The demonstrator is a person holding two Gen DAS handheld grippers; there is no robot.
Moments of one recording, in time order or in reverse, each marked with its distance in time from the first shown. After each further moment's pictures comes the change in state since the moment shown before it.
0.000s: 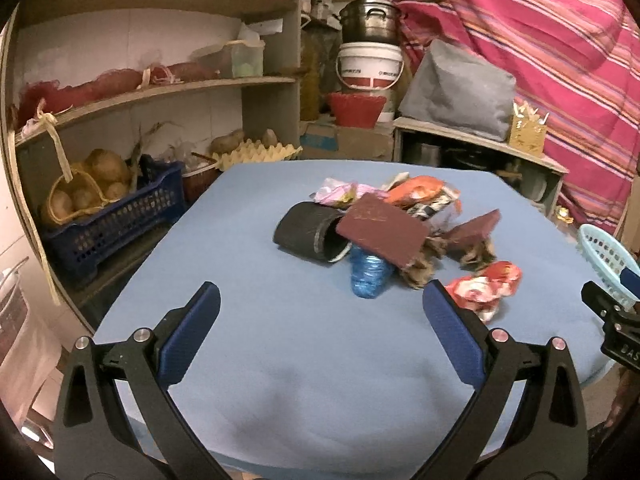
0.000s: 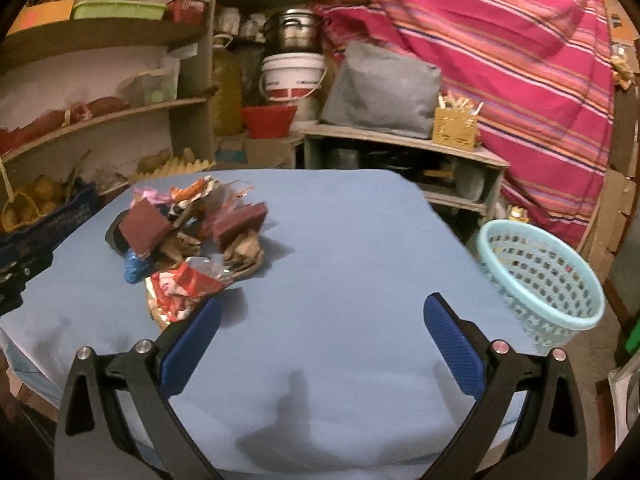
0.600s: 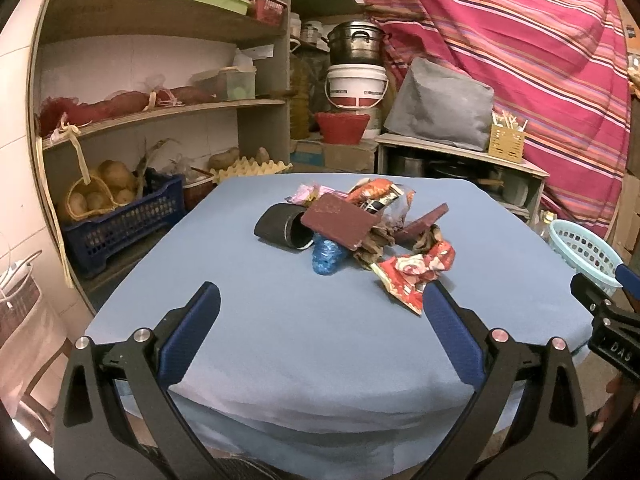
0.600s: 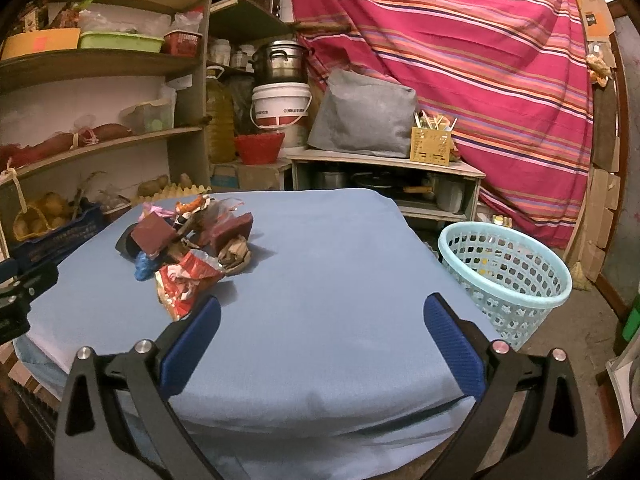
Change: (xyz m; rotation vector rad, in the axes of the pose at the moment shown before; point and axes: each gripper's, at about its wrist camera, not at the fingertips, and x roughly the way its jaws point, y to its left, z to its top) left arm -0.069 -0.049 -0.040 0.015 -0.089 -0.004; right arm -0.063 -0.031 -0.033 0.043 -0.106 -0.027
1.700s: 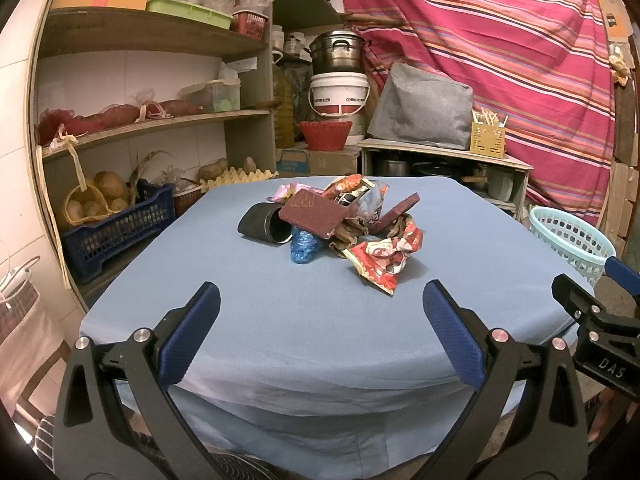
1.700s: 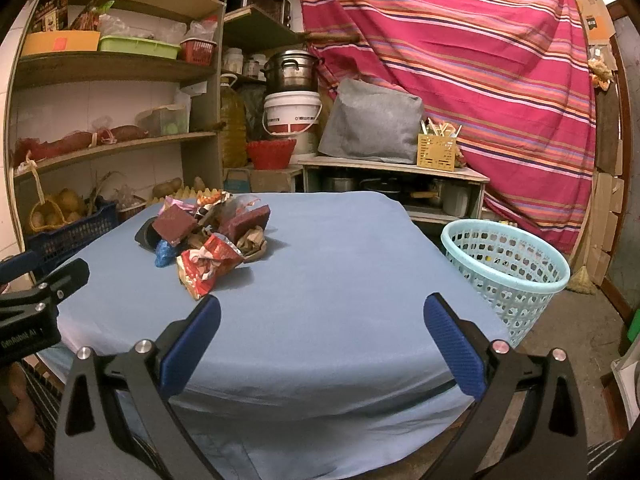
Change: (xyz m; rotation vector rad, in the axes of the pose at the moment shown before) left arm -0.028 -0.023 -0.020 0.054 -0.062 -0.025; right arm -0.030 0.004 -0.026 -0.002 -0.044 0.039
